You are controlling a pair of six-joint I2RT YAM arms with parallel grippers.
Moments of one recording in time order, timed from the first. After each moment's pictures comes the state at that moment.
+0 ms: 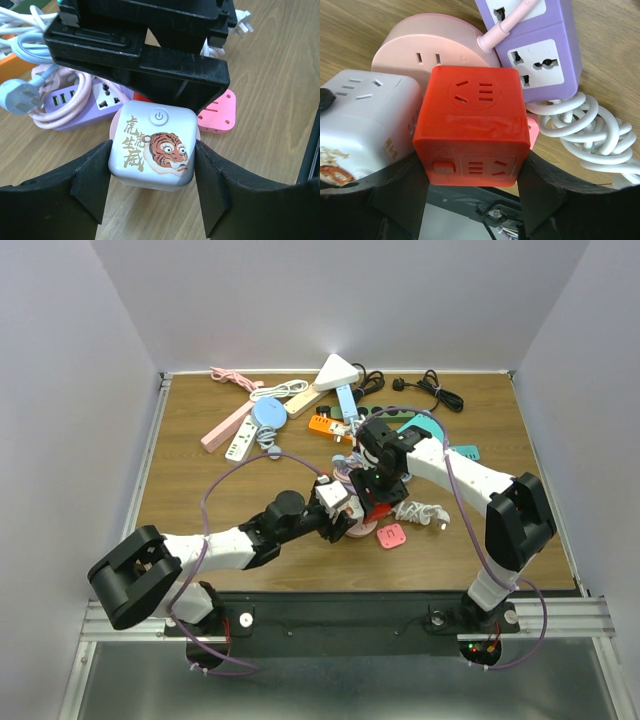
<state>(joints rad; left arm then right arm) -0.91 1.30 0.46 0.61 0.15 0.02 0.64 1.72 1.37 -1.02 -0.14 0.24</state>
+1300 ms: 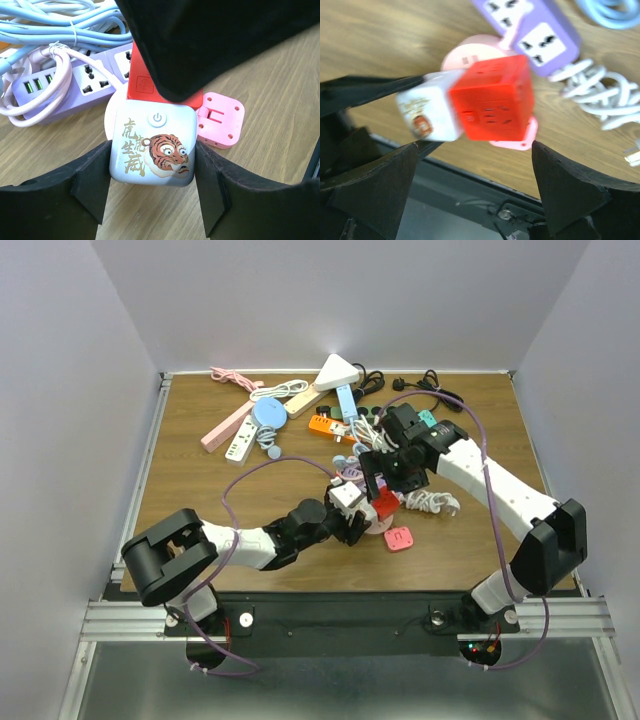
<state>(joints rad) -1.02 1.51 0.51 0.75 -0.05 -0.13 0.60 1.54 1.40 -1.05 -0.07 0.31</state>
